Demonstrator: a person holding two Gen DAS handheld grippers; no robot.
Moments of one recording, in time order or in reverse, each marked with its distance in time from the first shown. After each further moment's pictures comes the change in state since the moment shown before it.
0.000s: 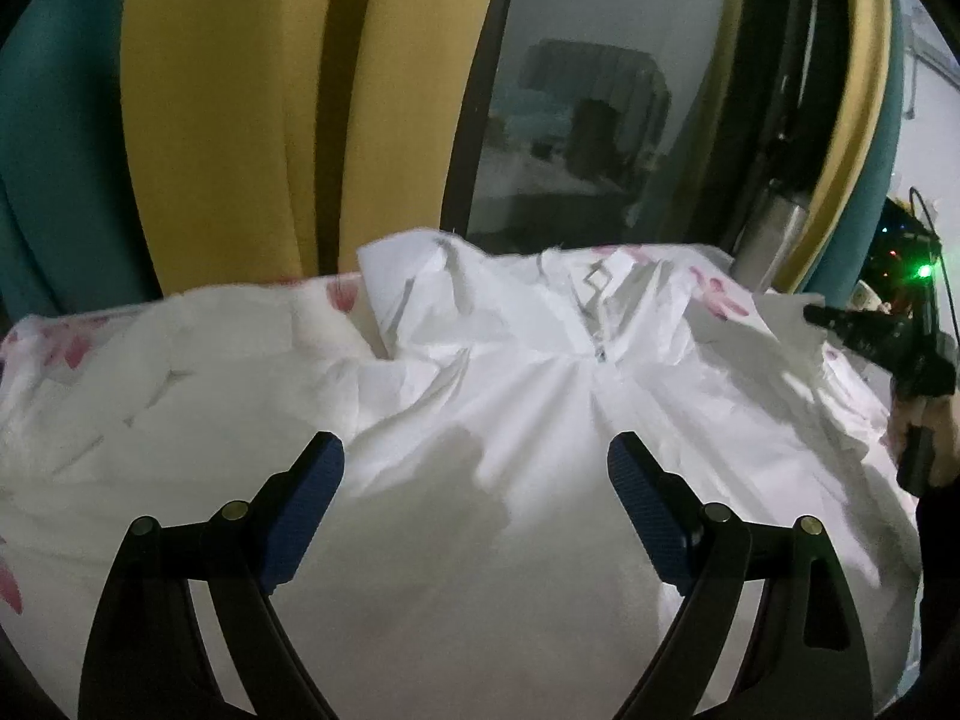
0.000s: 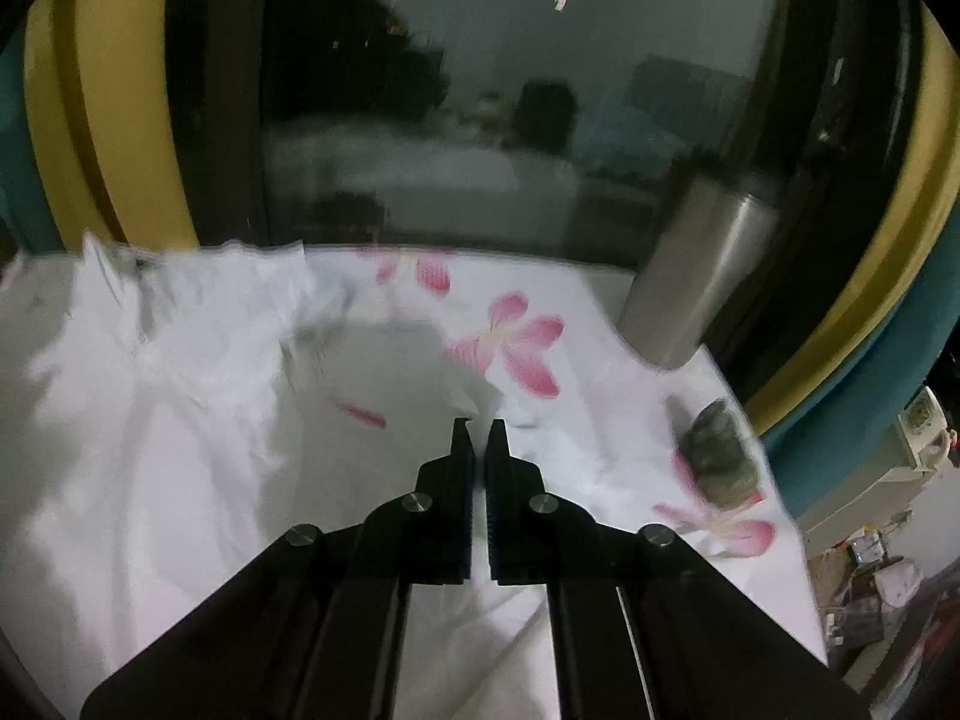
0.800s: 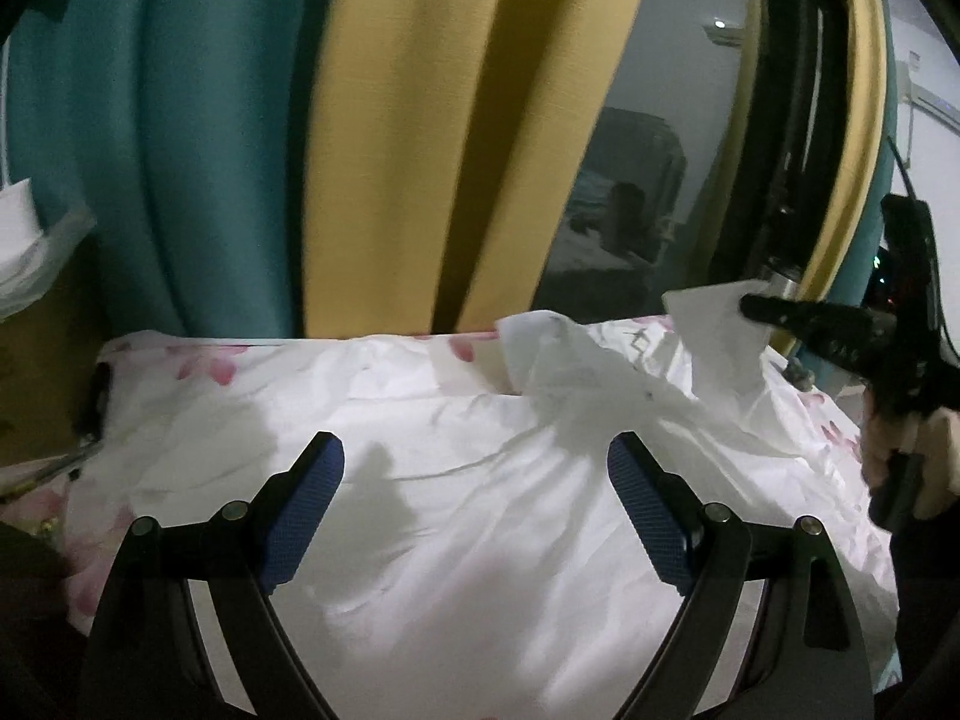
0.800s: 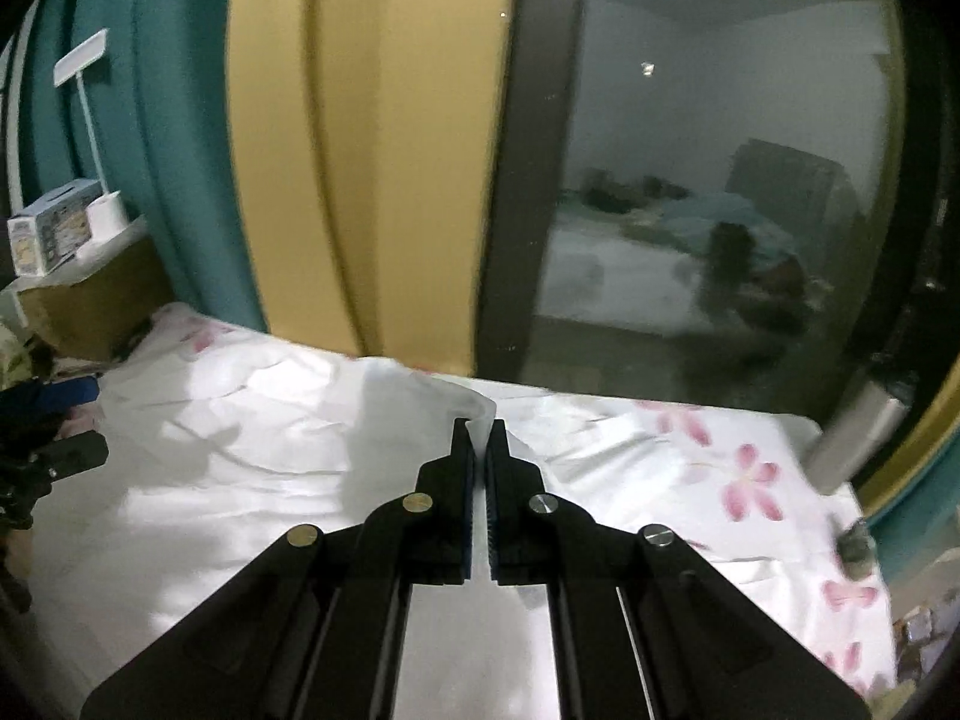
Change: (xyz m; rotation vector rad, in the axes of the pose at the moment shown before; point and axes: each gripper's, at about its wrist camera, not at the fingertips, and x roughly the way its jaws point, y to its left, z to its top) left arm -0.103 0.084 -0.009 -0.050 -0.133 0.036; right arm -0.066 0.199 0.061 -0.101 -0.158 0.241
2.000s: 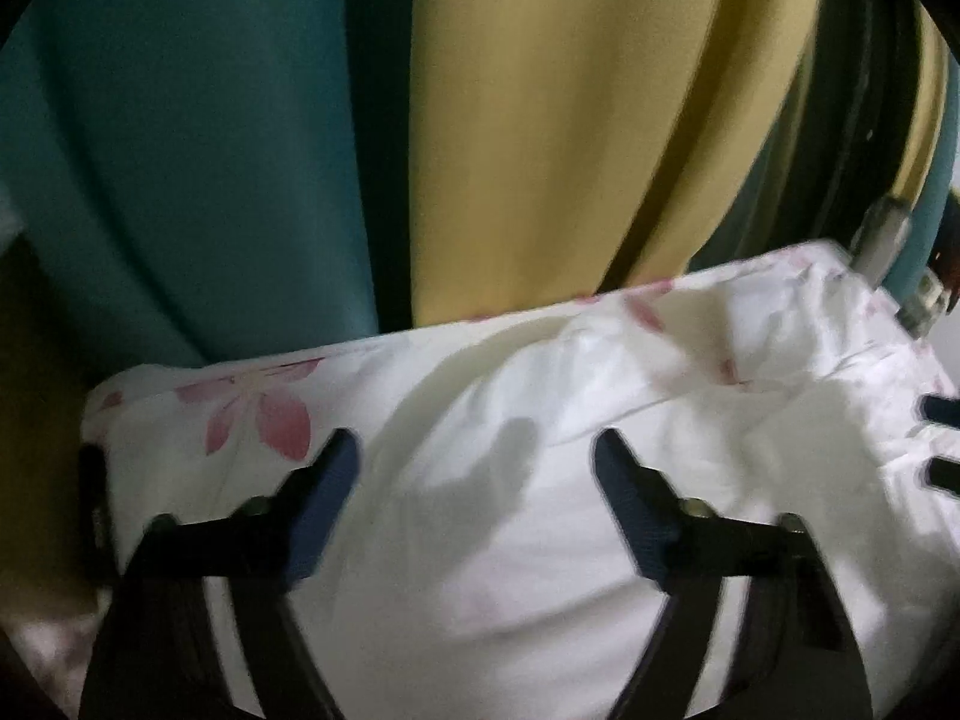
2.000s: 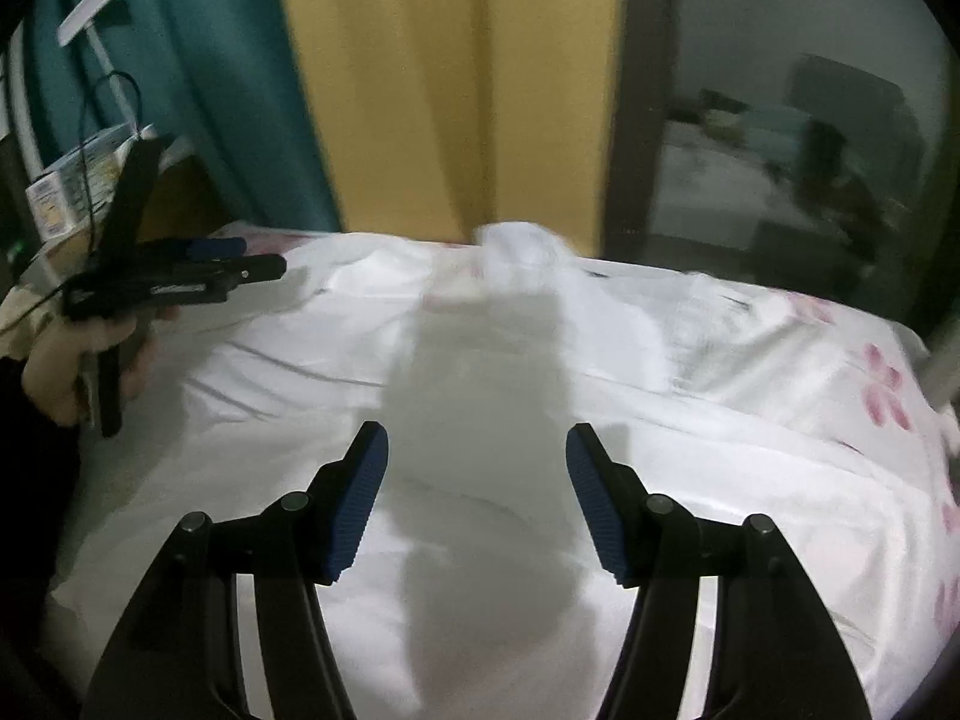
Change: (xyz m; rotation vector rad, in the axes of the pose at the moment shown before) left arm 0.146 0.113 0.042 0.098 0.254 0.092; right arm 0.042 0.047 -0.047 0.069 0.195 0.139
